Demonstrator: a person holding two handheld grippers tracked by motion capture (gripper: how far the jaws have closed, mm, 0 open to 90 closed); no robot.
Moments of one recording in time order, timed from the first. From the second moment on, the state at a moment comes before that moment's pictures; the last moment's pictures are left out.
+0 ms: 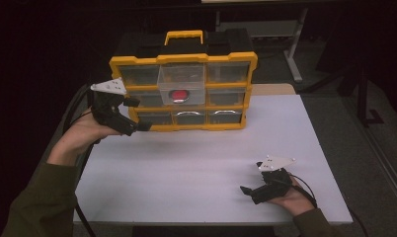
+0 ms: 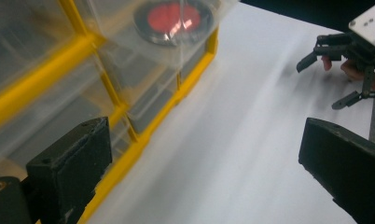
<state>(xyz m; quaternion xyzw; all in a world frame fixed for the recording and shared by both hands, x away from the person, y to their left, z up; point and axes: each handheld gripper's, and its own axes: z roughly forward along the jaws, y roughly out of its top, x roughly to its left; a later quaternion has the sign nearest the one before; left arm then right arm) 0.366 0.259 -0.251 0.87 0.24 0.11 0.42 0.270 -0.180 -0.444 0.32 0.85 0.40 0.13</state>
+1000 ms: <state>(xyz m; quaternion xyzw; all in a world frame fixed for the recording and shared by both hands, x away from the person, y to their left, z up) 0.318 0.252 -0.372 0.86 0.24 0.10 0.44 0.269 -0.180 -0.444 0.31 0.85 0.40 0.13</state>
